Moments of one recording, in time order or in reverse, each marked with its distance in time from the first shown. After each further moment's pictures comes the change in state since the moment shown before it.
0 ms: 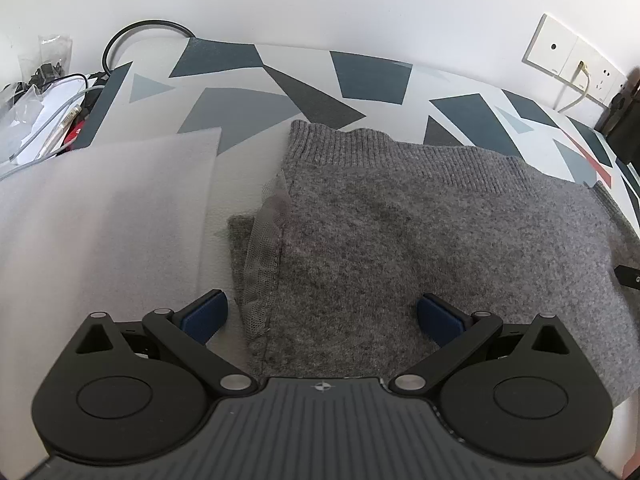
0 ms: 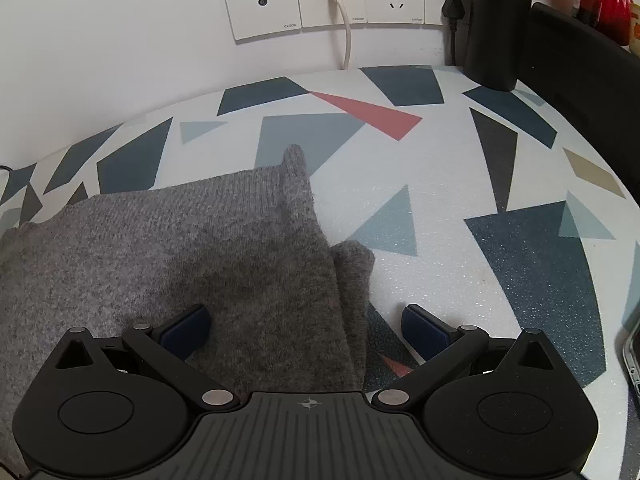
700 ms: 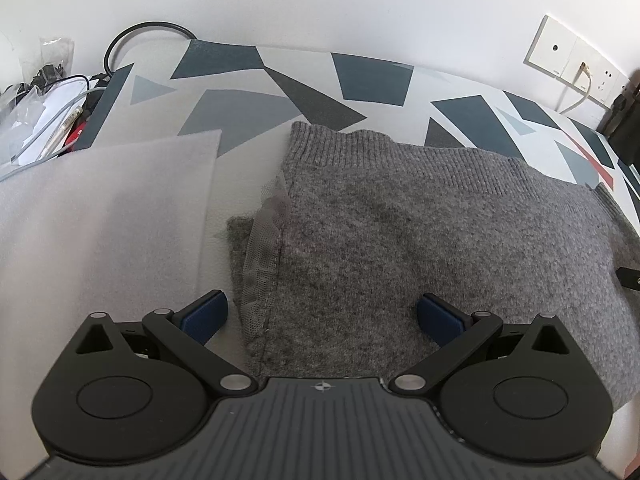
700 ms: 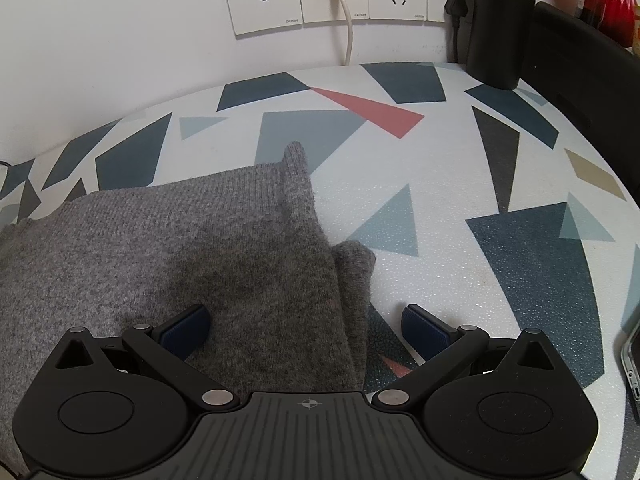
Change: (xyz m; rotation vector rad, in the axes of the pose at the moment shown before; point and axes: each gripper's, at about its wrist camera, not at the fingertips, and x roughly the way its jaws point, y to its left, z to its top) left arm 0.001 -0.001 -0.001 -0.005 -0.008 0.008; right arm 0.001 0.000 0.005 -0.005 0.027 -0.004
